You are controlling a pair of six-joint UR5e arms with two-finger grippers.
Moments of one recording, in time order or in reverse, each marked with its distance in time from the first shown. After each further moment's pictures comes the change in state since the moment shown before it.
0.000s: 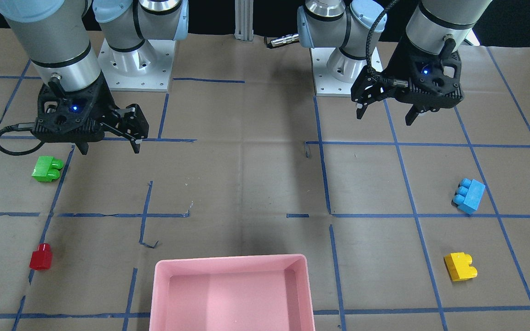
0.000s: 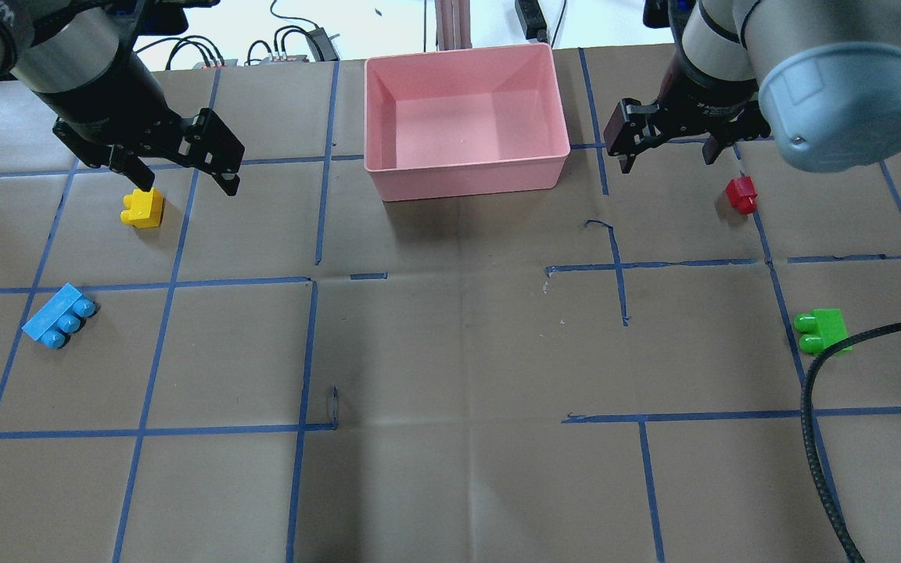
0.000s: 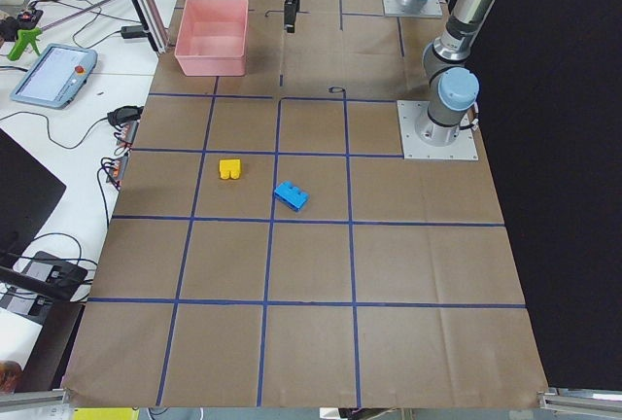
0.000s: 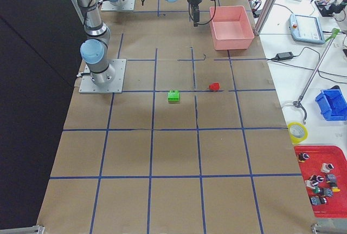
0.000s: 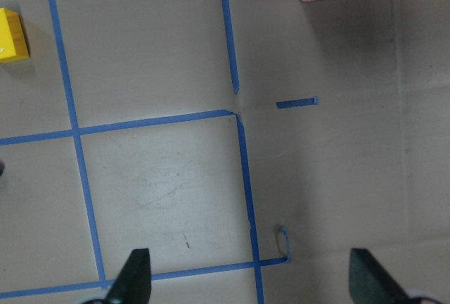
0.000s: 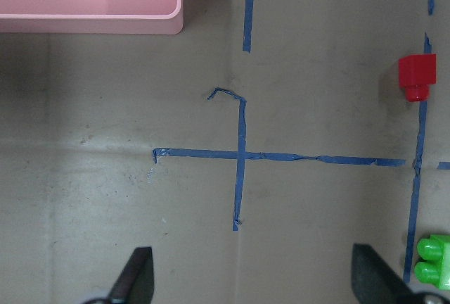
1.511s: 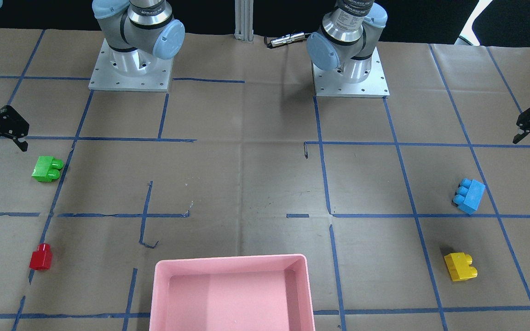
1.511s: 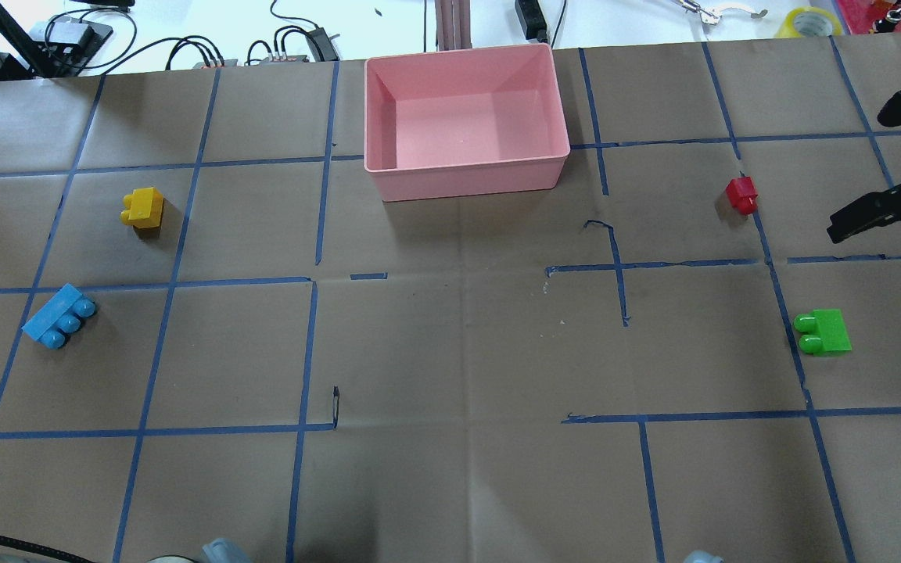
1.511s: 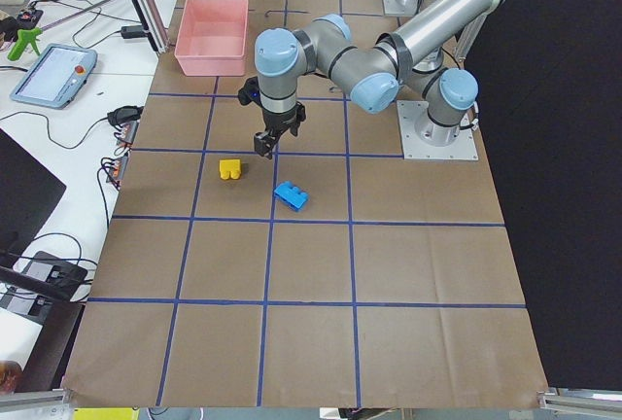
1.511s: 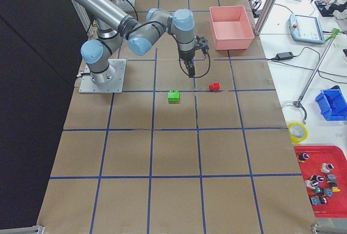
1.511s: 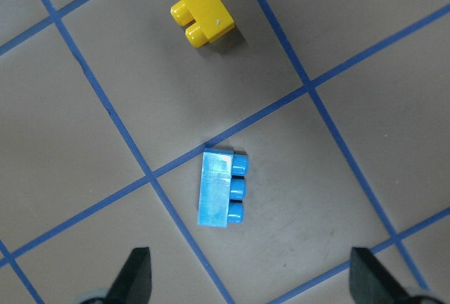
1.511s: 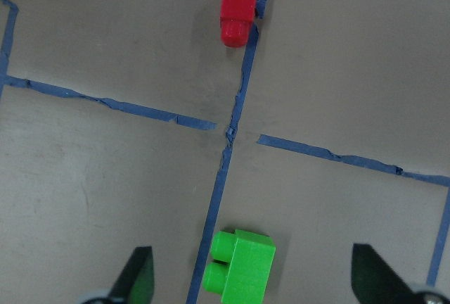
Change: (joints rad) left arm 0.624 -0.208 -0.010 0.164 0.001 1.319; right arm -0.588 -0.072 0.384 -0.342 0.102 -0.752
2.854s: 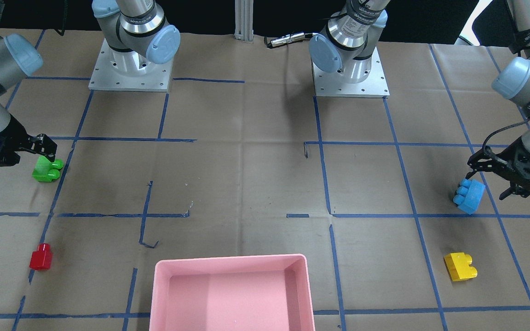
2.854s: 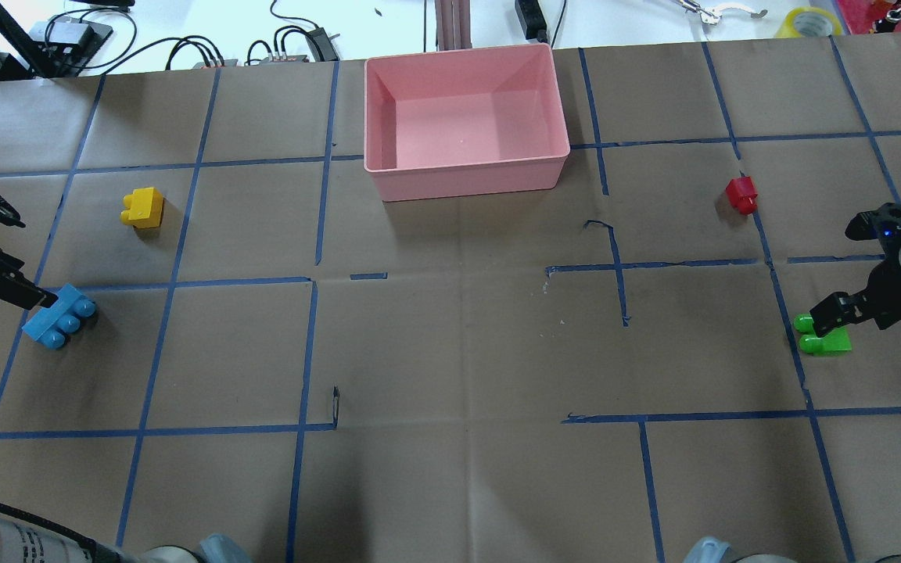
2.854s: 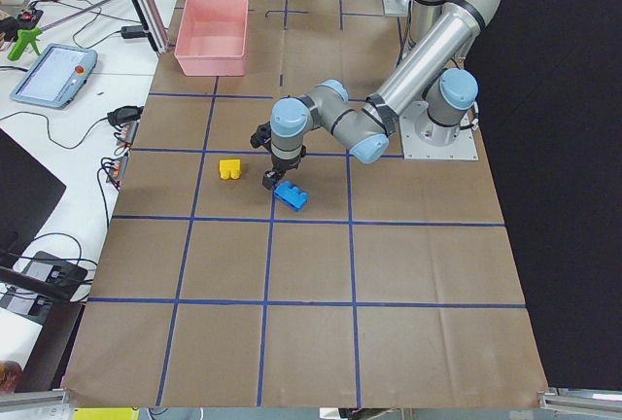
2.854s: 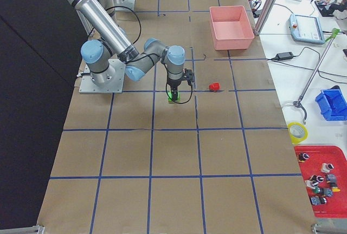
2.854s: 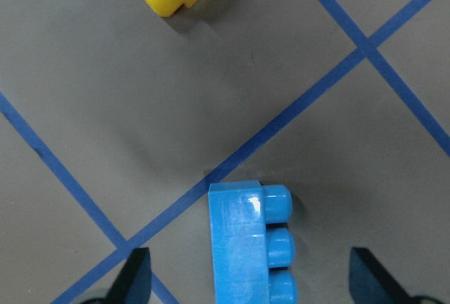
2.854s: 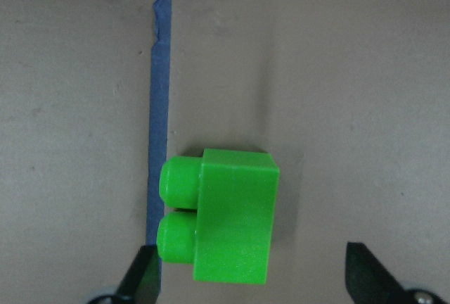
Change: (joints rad) left arm 0.050 -0.110 -0.322 0.454 -0.090 -0.084; right arm -0.068 0.147 0.188 -0.194 -0.138 0.095
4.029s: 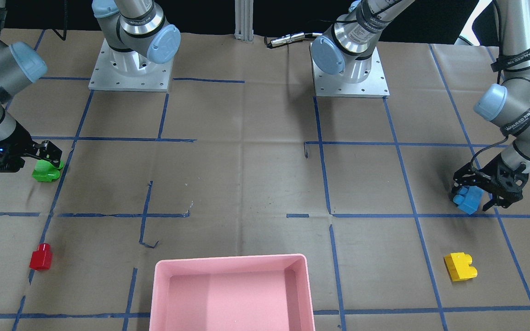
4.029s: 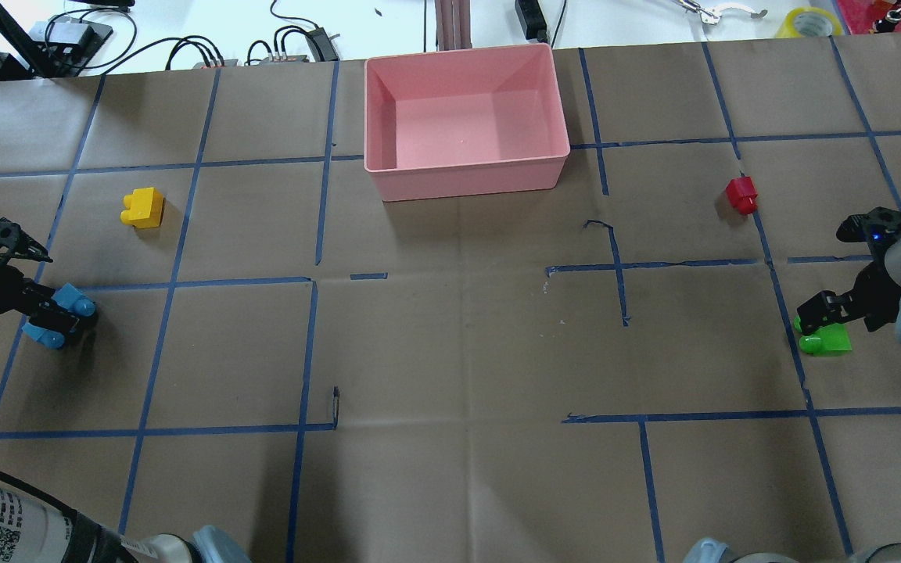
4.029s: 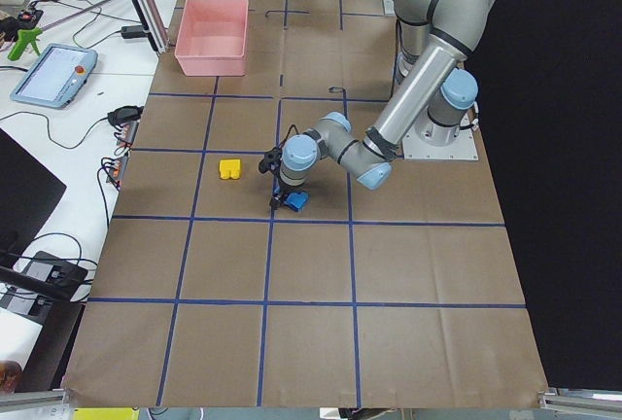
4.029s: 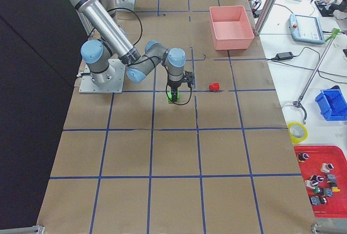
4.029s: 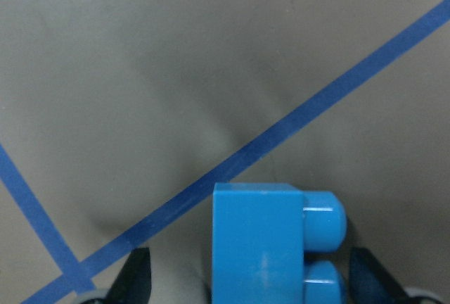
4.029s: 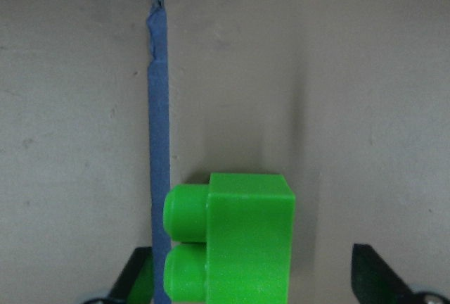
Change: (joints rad) left arm 0.040 -0.139 -0.077 0.223 -0.077 -0.013; right arm 0.011 0.049 0.003 -0.052 0.020 0.061
